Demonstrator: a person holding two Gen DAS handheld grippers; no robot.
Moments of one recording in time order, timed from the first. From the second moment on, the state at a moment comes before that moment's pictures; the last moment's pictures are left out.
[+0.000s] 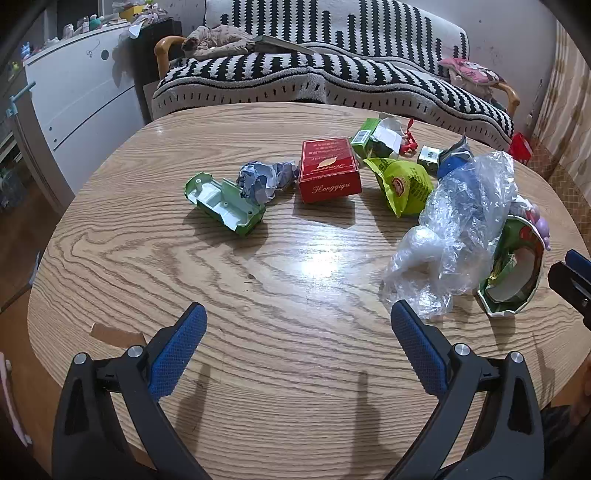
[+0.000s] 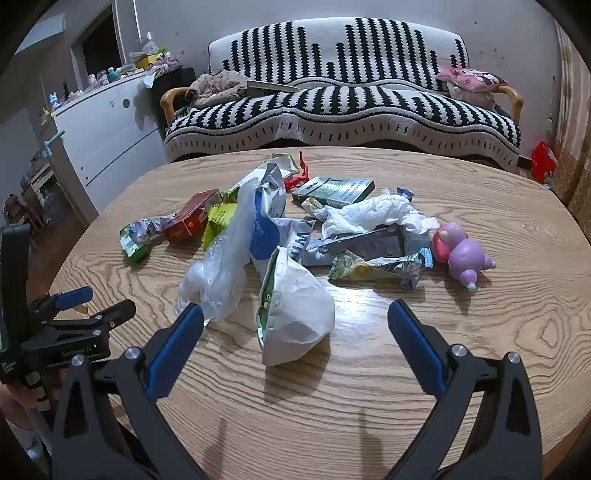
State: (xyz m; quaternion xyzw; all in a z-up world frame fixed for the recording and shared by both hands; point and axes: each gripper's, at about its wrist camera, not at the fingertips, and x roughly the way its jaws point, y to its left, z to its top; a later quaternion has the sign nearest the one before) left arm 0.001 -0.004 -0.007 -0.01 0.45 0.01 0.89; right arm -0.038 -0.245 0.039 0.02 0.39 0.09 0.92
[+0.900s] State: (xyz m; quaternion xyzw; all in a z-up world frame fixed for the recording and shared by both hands) left arm 0.021 -0.068 -0.016 0.01 0.45 -0.09 0.89; right arm -0.012 -0.255 0.018 0.05 0.41 0.08 0.91
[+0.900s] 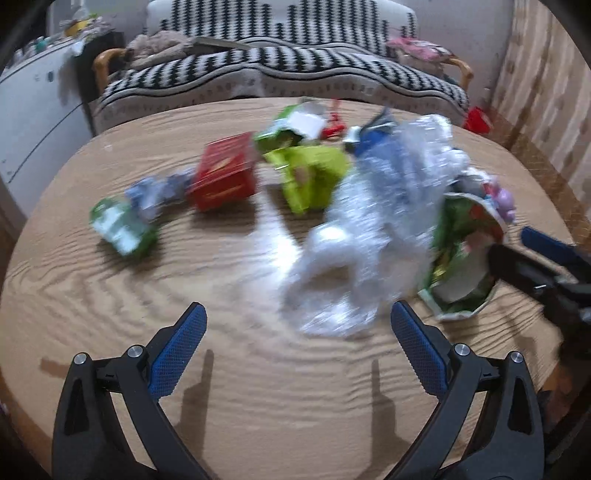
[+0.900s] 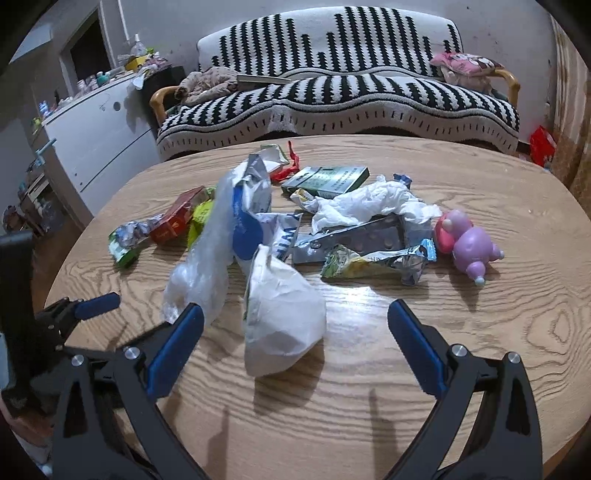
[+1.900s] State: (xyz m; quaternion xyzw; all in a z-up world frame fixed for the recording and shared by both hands) left arm 0.035 -0.087 -0.005 -0.01 0.42 -0.14 0.90; right arm 0.000 -0.298 0.009 0.16 0.41 0.09 0.89
